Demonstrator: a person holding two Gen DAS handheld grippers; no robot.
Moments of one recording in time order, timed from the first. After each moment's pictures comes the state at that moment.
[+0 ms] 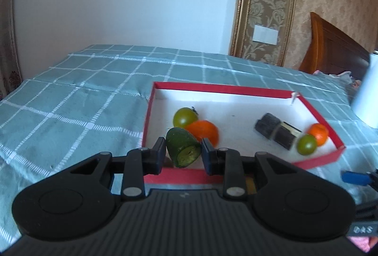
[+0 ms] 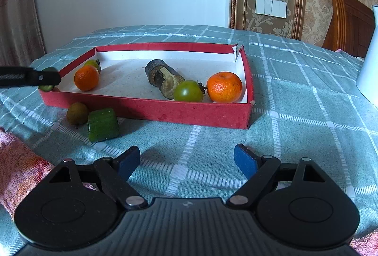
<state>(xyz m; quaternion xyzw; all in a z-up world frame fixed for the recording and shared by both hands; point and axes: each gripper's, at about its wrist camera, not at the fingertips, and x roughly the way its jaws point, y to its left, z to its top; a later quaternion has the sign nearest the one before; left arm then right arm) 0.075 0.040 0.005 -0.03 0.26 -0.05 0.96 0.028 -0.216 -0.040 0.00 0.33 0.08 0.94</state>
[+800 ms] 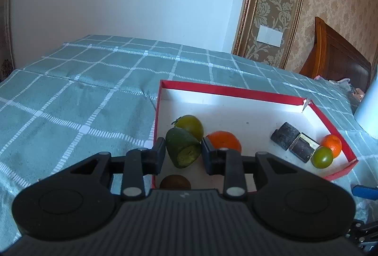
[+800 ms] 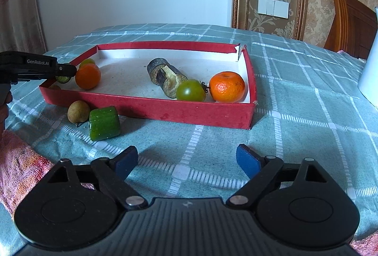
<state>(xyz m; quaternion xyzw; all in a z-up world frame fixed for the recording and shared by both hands) 0.109 0.062 -0.007 -0.06 0.27 -0.07 0.96 0.028 -0.214 -0.040 -0.01 0.33 0.08 0.94</state>
